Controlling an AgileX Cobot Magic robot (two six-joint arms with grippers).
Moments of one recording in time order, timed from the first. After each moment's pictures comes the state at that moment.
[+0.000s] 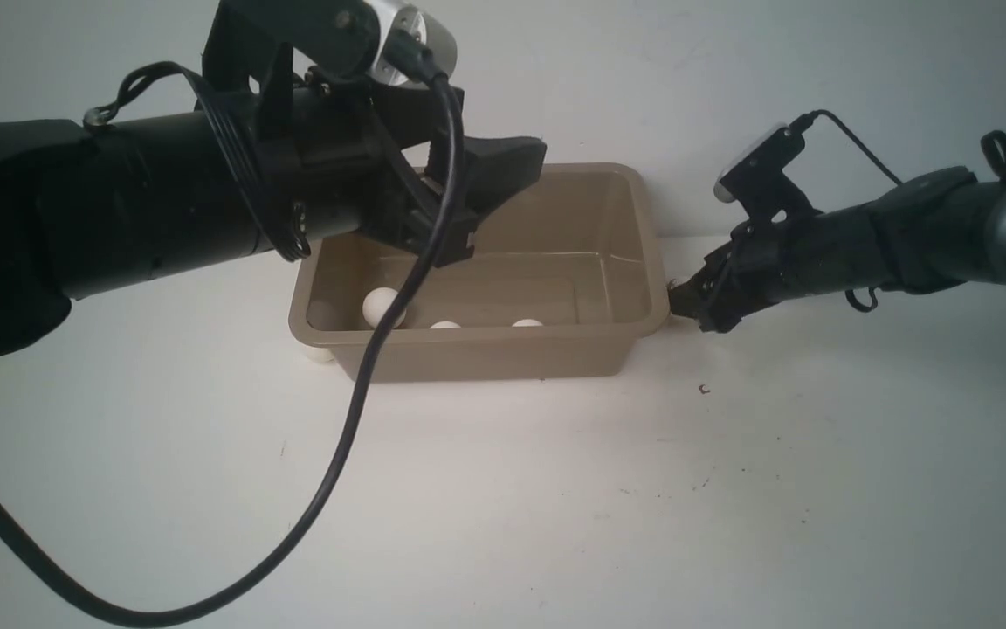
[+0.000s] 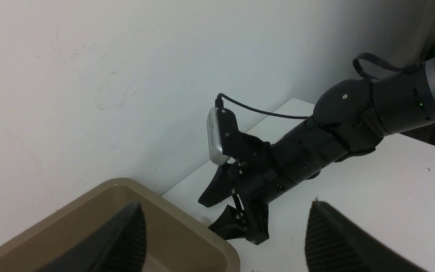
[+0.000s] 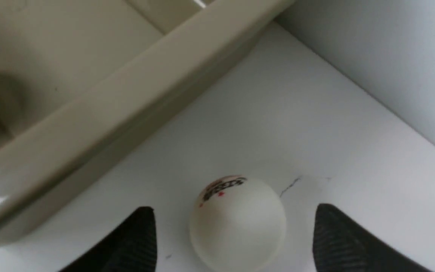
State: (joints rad) right arm 0.13 2.17 -1.47 1.19 0.52 -1.68; left arm -0.37 1.35 -1.02 -1.66 0.44 1.74
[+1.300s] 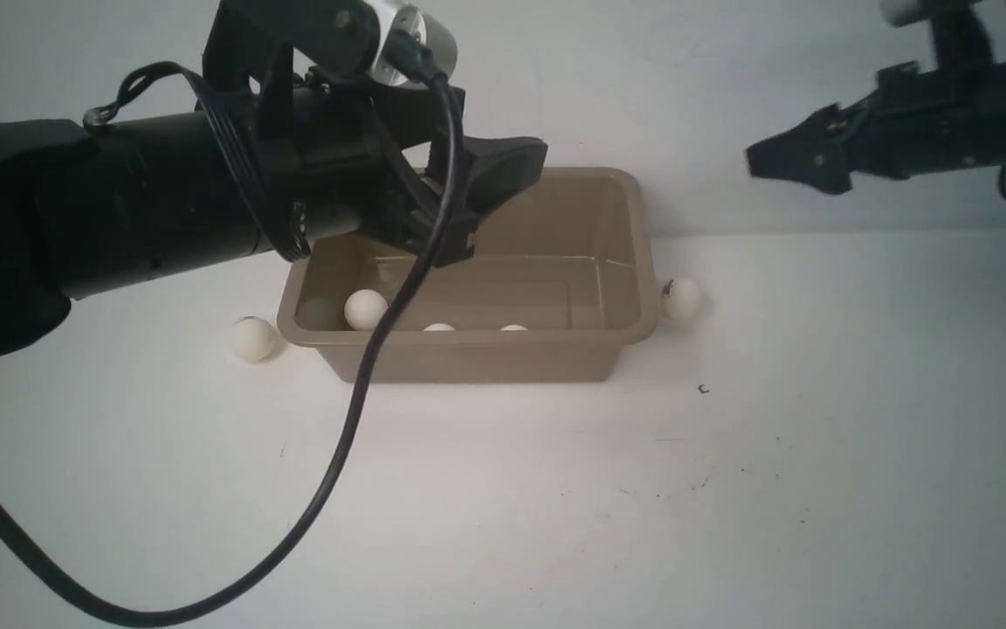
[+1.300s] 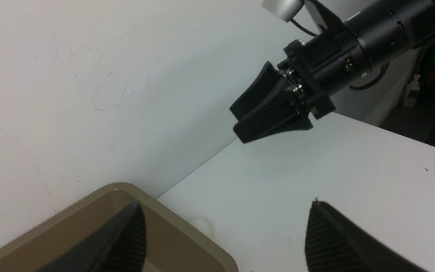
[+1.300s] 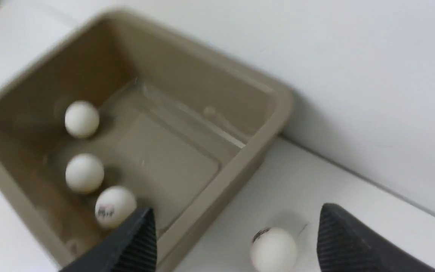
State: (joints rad) right arm -0.07 1.87 -1.47 1.20 0.91 -1.33; left arm -0.37 1.35 -1.02 -1.66 0.45 1.74
